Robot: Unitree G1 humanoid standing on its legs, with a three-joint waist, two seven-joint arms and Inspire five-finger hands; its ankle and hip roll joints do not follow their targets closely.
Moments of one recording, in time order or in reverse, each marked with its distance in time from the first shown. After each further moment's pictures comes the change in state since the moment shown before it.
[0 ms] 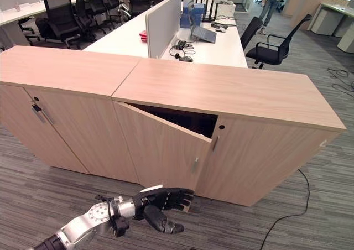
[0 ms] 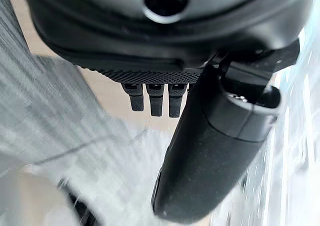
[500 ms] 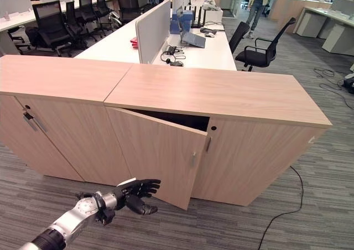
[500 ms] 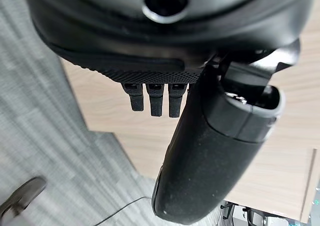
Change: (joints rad) left arm -0.081 0.006 0.085 0.226 0.165 0.001 0.032; right arm 0.018 0.001 -0.008 0.014 0.017 0.013 0.010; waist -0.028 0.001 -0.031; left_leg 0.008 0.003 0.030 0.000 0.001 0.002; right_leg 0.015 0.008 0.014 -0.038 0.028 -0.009
